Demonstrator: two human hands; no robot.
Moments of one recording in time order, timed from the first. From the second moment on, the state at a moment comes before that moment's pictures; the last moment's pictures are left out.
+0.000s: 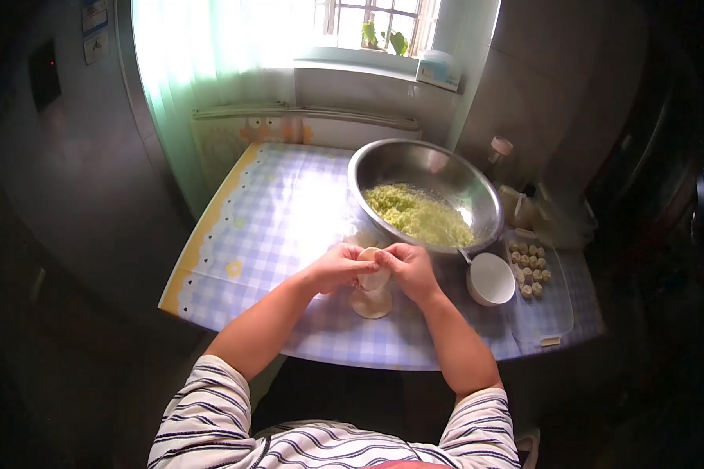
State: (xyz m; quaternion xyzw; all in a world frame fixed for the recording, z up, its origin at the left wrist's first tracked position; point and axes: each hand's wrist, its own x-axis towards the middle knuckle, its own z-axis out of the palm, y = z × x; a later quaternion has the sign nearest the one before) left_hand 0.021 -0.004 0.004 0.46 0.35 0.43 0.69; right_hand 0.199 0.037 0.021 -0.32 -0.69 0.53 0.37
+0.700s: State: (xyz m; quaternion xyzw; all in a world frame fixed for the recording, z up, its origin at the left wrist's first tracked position) left_hand 0.024 -0.006 0.008 0.44 0.35 0.44 0.70; right_hand 0.198 0.035 0.021 -0.31 -0.70 0.51 0.39
